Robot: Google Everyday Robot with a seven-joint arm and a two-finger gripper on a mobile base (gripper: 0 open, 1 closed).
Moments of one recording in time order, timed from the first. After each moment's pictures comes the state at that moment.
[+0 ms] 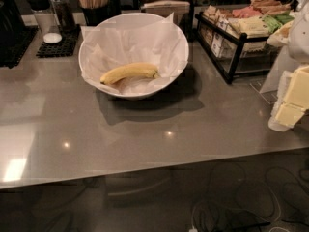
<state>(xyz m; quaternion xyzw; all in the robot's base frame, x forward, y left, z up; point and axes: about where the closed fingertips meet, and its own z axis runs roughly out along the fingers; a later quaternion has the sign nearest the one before) 0.438 -0.217 0.976 -0.60 0.78 -0.03 0.16</state>
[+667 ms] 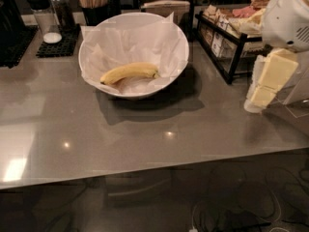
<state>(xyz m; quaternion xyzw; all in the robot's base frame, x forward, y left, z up) 0.472 -0.181 0.983 -0.64 0.74 0.00 0.20</state>
